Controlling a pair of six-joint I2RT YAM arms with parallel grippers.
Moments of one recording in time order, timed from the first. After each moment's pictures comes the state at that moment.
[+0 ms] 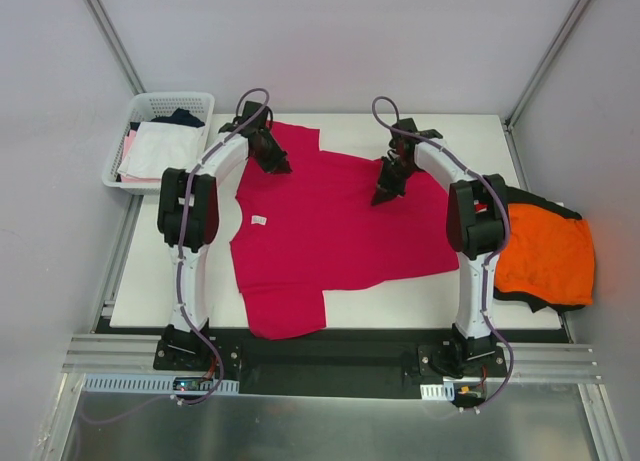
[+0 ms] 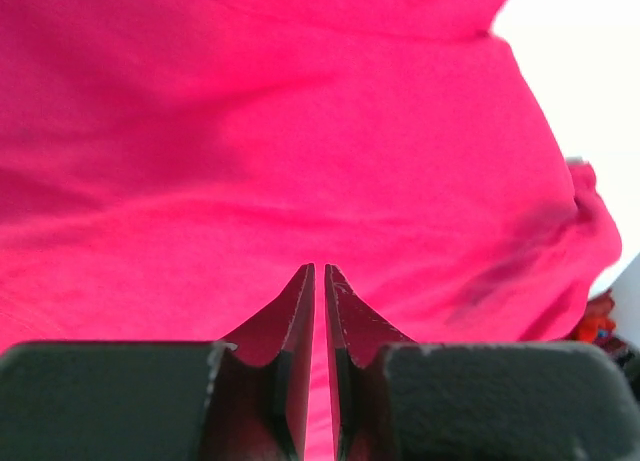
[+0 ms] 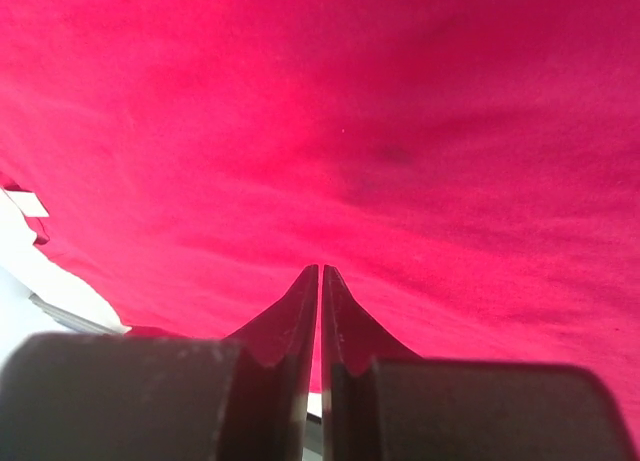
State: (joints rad) left arm -0.23 2.21 1.83 -0.64 0.26 -0.86; right arm 0.29 2.18 1.78 -0.93 -0.32 0.55
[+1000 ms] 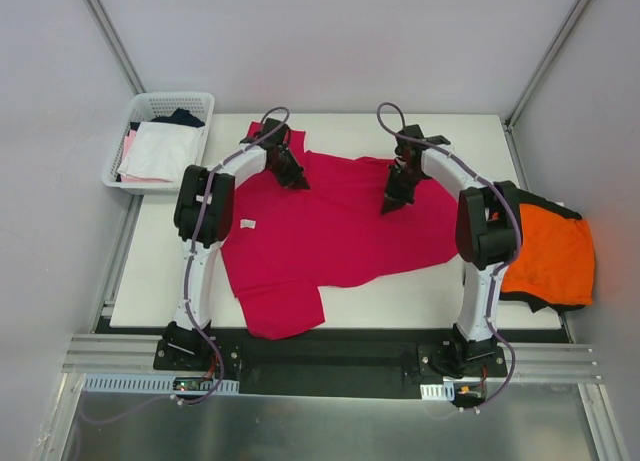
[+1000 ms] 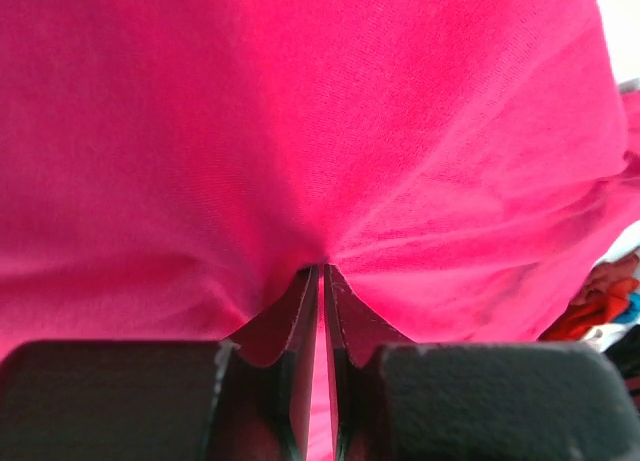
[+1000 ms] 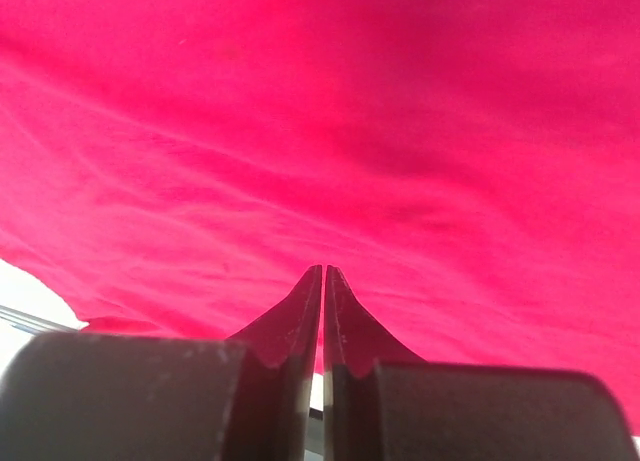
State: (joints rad) left arm -0.31 2.34 1.82 -0.56 0.33 -0.89; right arm 0.29 2.05 1.62 -0.93 -0.25 0.52
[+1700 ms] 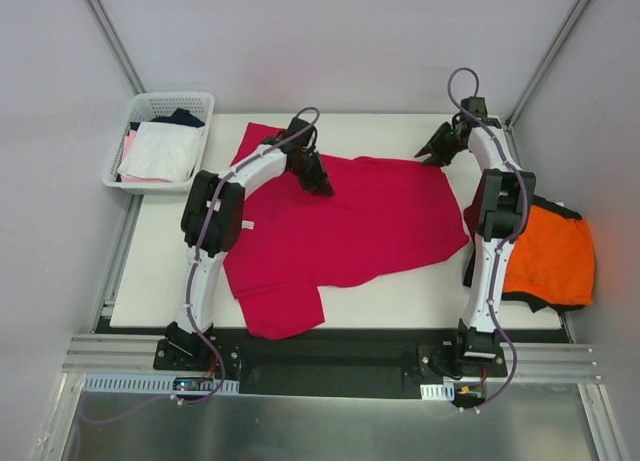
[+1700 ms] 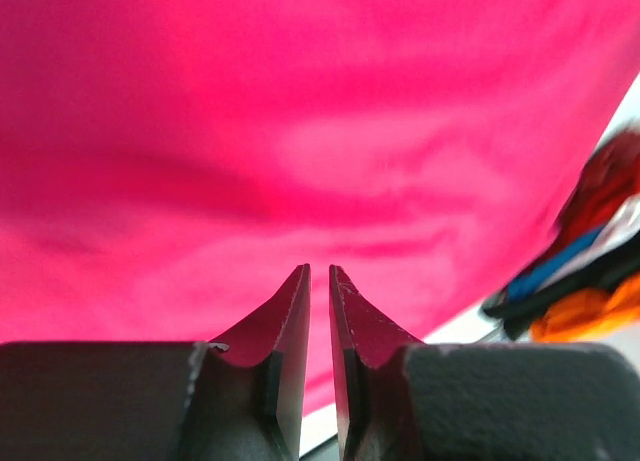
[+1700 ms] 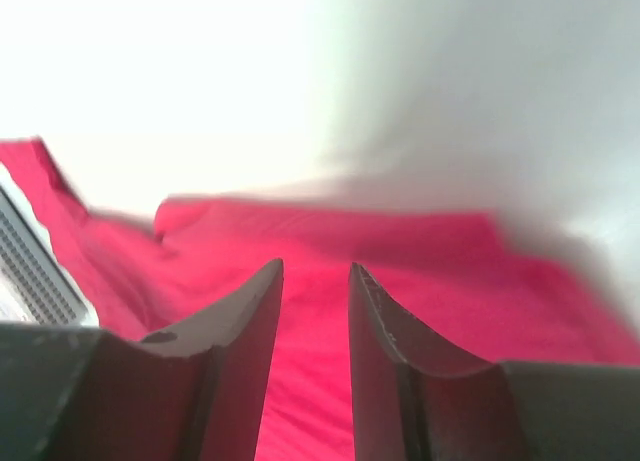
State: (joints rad) left arm -0.44 2.27 1.85 -0.61 0.41 -0.83; right arm -0.03 2.39 2.11 -0.77 -0.38 0.64
